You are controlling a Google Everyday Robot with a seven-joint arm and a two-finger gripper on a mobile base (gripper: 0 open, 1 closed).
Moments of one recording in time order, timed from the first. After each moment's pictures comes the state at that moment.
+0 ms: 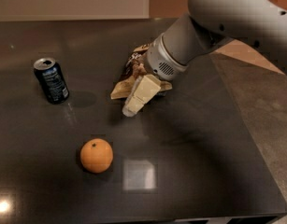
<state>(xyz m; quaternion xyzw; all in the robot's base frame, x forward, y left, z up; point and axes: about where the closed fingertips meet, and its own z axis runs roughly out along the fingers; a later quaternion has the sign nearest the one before) 0.526 0.017 0.898 -0.61 0.72 0.19 0.28</state>
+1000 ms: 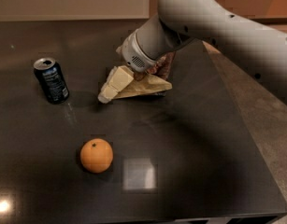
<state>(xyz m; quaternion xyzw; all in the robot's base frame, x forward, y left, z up) 0.580 0.081 0.892 -0.61 0.69 0.21 0.33</state>
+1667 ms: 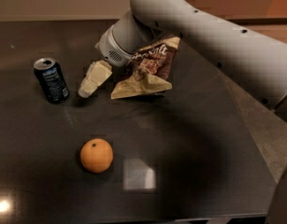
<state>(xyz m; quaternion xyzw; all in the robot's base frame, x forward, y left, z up) 0.602 0.138 0.892 -0.63 0.66 0.22 0.33</state>
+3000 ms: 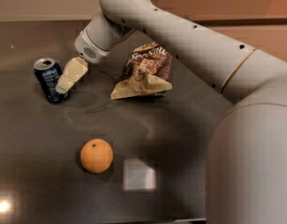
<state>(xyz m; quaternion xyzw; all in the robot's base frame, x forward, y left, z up) 0.624 0.209 0.876 -0.63 0.67 0.26 0.30</state>
